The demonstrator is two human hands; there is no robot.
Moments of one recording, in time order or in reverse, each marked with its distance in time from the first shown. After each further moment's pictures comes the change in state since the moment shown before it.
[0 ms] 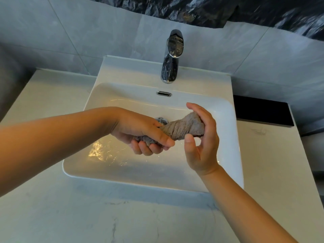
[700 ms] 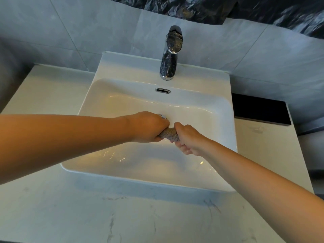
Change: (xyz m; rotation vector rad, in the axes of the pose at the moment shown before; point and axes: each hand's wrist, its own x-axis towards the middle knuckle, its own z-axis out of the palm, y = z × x) left_hand 0.051 -0.023 -0.005 1.424 0.761 0.053; right_hand 0.025 0.027 0.010 -0.054 -0.694 1.377
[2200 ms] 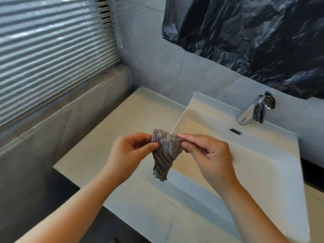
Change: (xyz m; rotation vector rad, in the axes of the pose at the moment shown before) left_hand -0.323 0.016 0.039 -1.253 1.178 -0.695; right_hand -0.149 -0.074 0.193 -0.109 0.131 -1.350
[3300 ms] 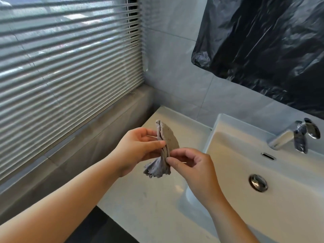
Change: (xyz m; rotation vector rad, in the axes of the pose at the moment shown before) left_hand 0.073 0.020 -0.110 -0.276 -0.143 -0.323; right_hand 0.060 -0.040 0.125 0.247 -0.035 0.370
